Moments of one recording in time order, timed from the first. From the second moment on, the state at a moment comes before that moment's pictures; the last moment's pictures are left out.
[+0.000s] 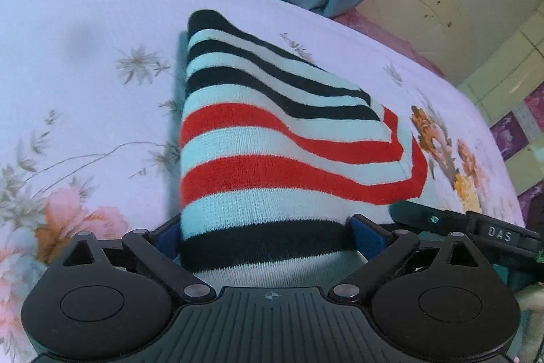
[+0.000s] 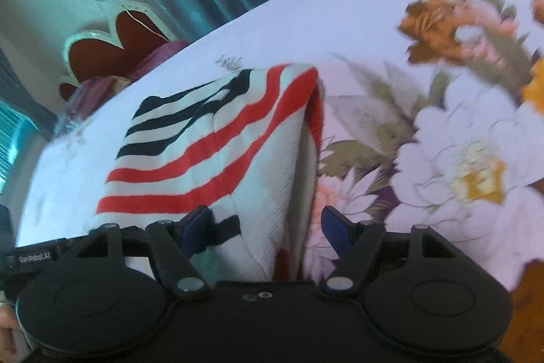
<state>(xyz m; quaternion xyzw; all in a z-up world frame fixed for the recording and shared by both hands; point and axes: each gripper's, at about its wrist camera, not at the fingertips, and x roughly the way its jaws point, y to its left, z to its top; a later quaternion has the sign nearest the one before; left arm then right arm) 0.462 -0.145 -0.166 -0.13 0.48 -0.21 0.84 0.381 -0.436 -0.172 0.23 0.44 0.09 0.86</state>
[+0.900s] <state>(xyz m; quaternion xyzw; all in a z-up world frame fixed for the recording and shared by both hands) 0.426 -0.089 -0.090 -0.10 0.41 -0.22 0.88 0.361 -0.364 -0.113 0.26 0.38 0.13 0.88</state>
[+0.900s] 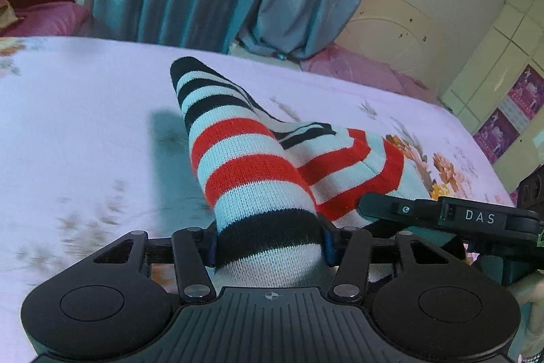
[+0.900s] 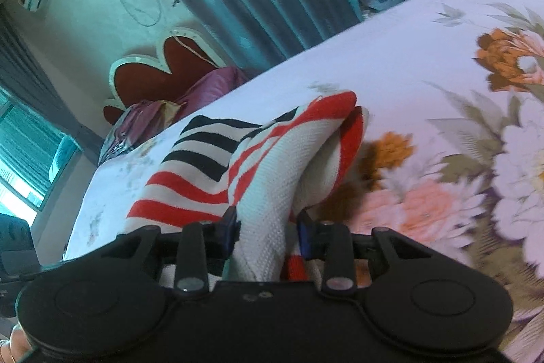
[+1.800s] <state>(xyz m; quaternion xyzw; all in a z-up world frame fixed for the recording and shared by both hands) 0.457 0.251 -0.131 -0.12 0.37 -0.18 0.90 0.427 -0.056 -0.138 0.23 0.38 0.17 0.88</state>
